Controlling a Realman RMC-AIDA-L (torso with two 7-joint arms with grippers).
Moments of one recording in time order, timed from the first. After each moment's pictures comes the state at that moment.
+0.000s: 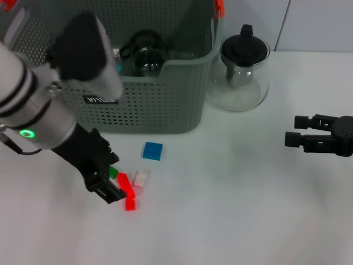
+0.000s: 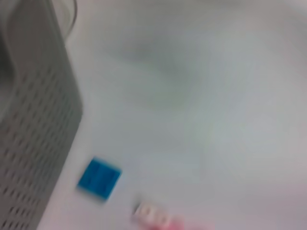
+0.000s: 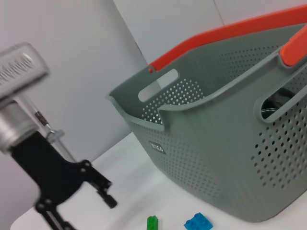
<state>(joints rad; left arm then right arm) -0.60 -2.17 1.24 1.49 2.68 1.83 -2.09 0.53 1.96 -0.60 -0.61 -2.04 -1.69 1.65</state>
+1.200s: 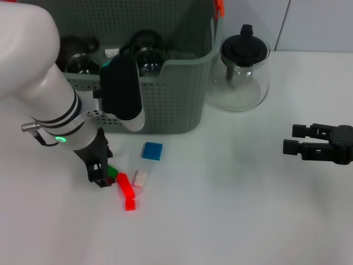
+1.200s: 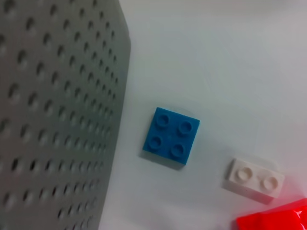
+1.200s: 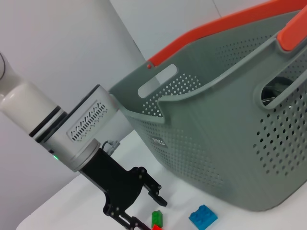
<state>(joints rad) -0.71 -2.15 1.42 1.07 2.86 1.40 -2.00 0.51 1.97 -0.60 -0.58 -2.04 -1.68 1.65</state>
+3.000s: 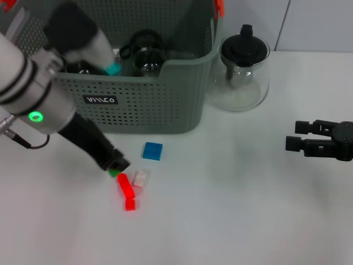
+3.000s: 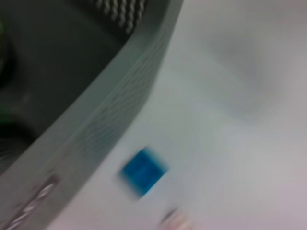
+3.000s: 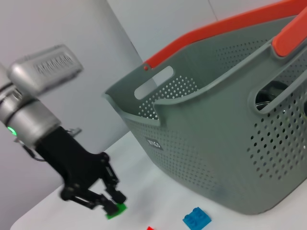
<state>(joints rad) -0.68 -2.17 1.08 1.32 2.69 1.76 -2.27 0.52 1.96 -0.60 -0.58 -2.04 -1.68 1.64</state>
